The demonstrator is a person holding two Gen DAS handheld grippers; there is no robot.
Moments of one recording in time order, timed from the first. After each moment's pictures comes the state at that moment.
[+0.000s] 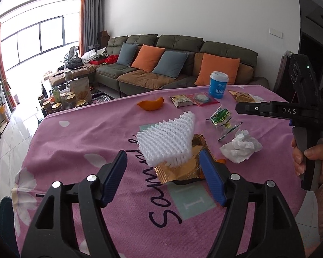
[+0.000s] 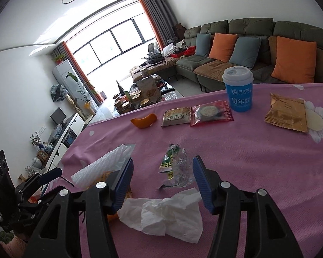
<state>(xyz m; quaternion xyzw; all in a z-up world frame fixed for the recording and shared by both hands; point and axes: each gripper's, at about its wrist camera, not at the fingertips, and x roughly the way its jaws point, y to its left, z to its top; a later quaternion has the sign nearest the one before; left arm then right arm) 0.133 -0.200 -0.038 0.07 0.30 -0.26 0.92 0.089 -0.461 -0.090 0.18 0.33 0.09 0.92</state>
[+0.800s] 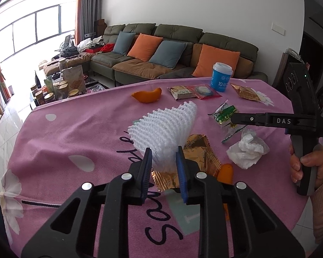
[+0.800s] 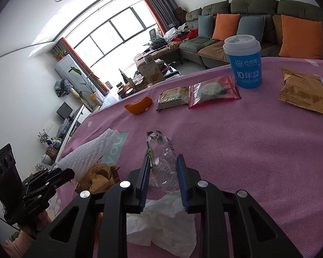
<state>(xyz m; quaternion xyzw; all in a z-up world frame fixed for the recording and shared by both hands) 0.162 -0.209 -0.054 0.06 0.33 -0.27 0.90 0.107 -0.469 -0.116 0.21 0.37 0.12 0.90</state>
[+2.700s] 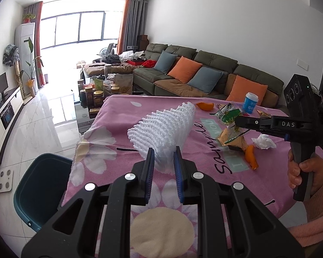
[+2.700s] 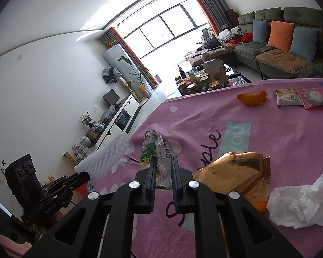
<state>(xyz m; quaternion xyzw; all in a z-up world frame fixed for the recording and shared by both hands) 0.048 -0.032 -0.014 -0.02 0.28 -0.16 0.95 0.089 -0.321 -0.079 0.19 0.33 0.29 0.88</state>
